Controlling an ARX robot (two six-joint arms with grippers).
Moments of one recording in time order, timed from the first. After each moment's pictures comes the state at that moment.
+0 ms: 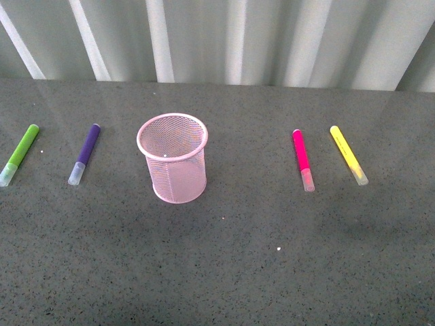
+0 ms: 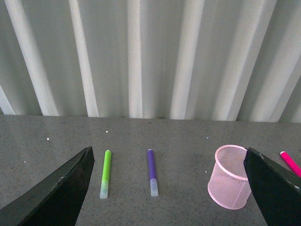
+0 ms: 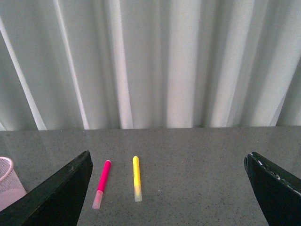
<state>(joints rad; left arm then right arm) 0.00 0.00 0.02 0.00 0.00 0.00 0.00 0.00 0.02 0.00 0.00 0.00</state>
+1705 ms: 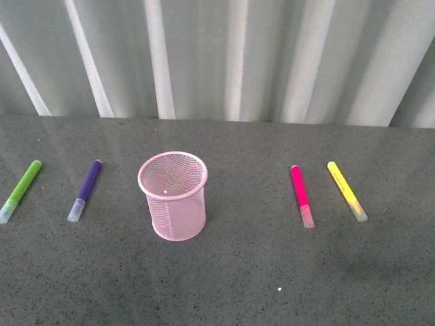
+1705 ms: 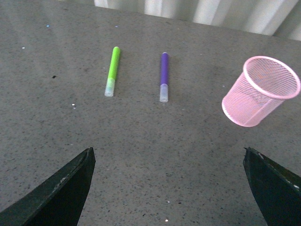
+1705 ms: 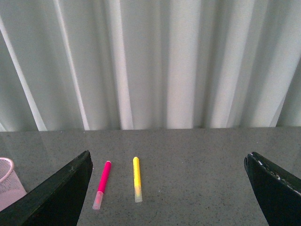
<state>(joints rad) -0.15 0.21 0.11 -0.33 -0.22 -0.20 0.00 0.00 0.02 0.00 0.00 0.00</state>
